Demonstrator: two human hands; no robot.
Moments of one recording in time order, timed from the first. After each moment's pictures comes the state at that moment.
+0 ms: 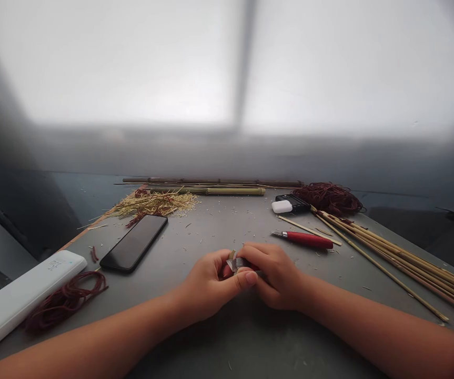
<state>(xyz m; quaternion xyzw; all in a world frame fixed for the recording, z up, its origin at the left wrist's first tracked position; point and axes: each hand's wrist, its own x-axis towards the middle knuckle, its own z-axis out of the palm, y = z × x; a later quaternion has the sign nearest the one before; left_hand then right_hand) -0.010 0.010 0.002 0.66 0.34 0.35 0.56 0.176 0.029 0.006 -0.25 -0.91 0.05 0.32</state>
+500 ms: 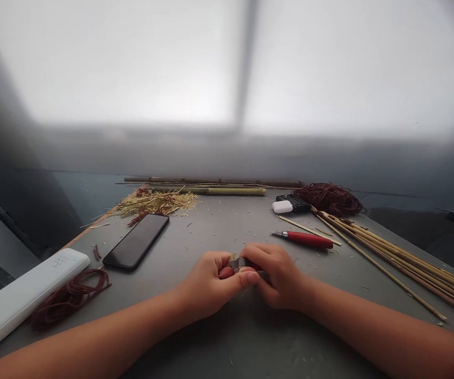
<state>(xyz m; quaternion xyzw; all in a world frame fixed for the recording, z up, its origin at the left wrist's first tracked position) -0.009 0.008 0.011 0.67 0.36 0.34 0.55 0.176 0.026 0.005 -0.26 -0.90 0.04 0.35</state>
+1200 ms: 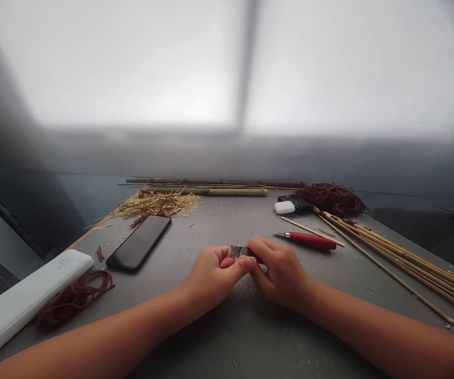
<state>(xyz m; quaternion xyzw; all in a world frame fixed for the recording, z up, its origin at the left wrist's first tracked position) -0.004 0.011 0.011 0.63 0.43 0.38 0.52 0.173 0.029 -0.002 -0.35 -0.86 -0.10 0.36</state>
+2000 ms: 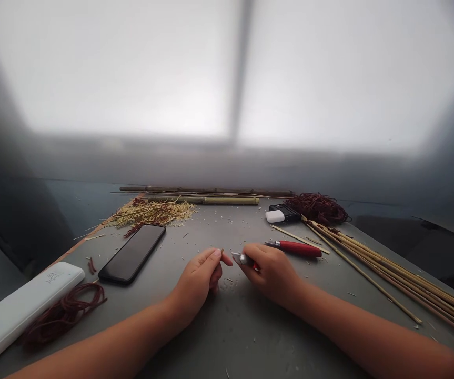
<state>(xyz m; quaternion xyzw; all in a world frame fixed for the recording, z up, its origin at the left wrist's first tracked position) -0.012 0.017 0.007 0.55 0.38 0.44 0.60 0.181 0.039 -0.003 -0.41 -0.85 -0.08 0.30</state>
